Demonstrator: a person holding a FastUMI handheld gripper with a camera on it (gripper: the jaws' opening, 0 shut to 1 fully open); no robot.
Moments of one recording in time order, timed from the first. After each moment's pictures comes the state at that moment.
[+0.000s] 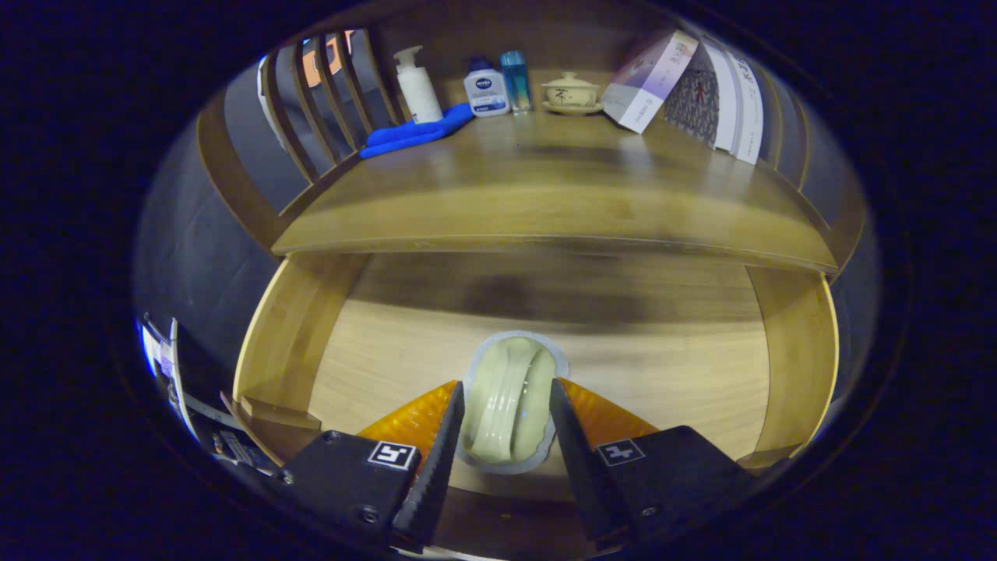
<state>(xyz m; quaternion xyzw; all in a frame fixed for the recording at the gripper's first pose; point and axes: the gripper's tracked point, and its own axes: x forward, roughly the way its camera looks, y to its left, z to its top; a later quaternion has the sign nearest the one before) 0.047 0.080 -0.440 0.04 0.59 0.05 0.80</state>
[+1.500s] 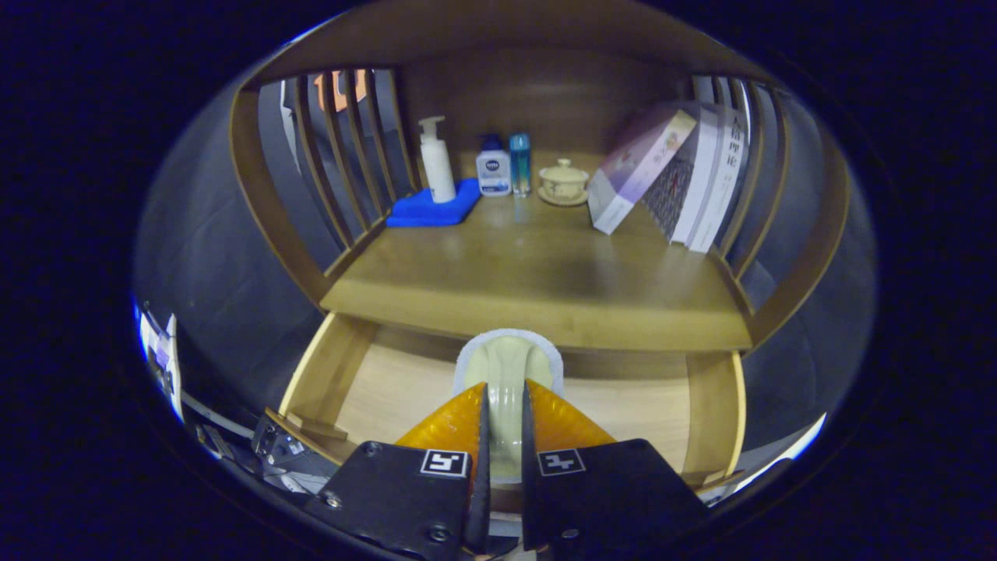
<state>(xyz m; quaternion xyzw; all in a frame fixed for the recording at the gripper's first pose) 0.081 0.064 -0.306 -0.01 0.50 0.04 0.86</state>
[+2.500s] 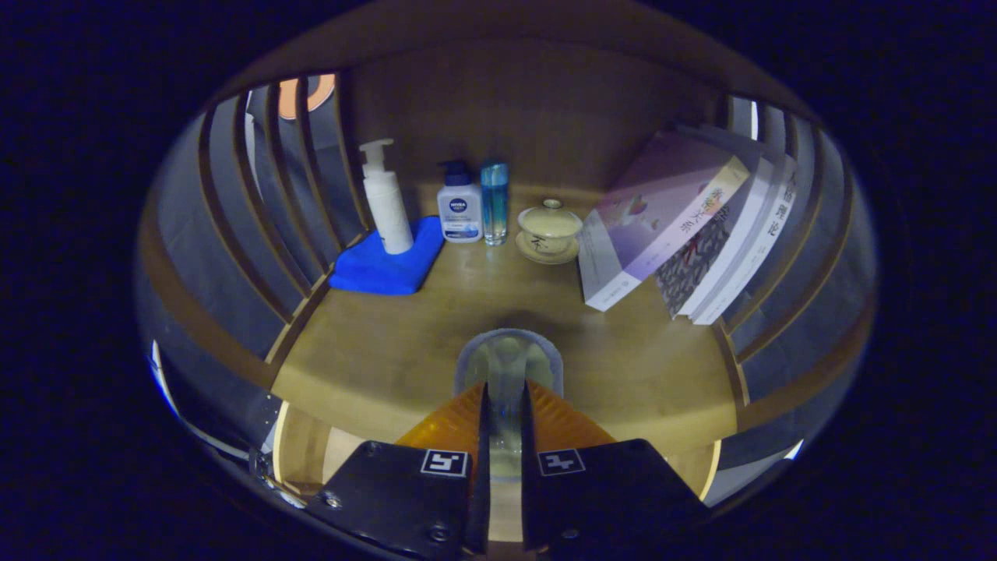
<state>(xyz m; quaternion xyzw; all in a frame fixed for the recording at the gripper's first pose) 0.218 0.056 -0.331 -0.03 0.51 -0.01 0.86</state>
